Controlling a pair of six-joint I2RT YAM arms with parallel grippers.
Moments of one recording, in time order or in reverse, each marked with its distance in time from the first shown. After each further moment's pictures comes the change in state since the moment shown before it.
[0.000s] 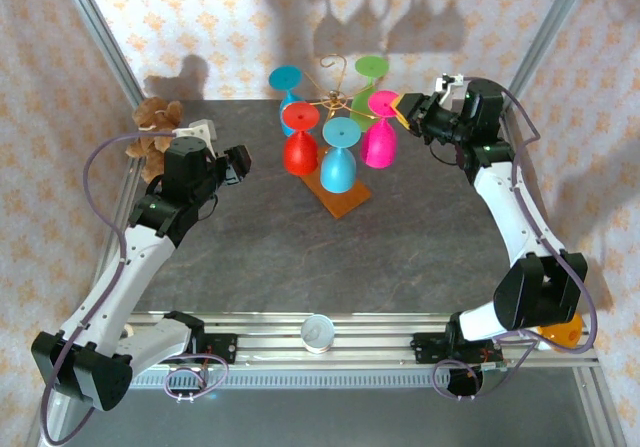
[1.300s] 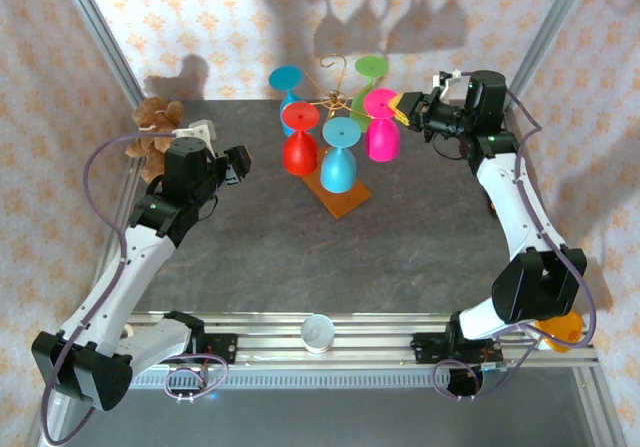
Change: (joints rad) left arm 0.000 0.000 -0.005 0.004 -0.005 -0.003; right arm -0.016 0.041 0.097 -0.118 -0.131 0.035
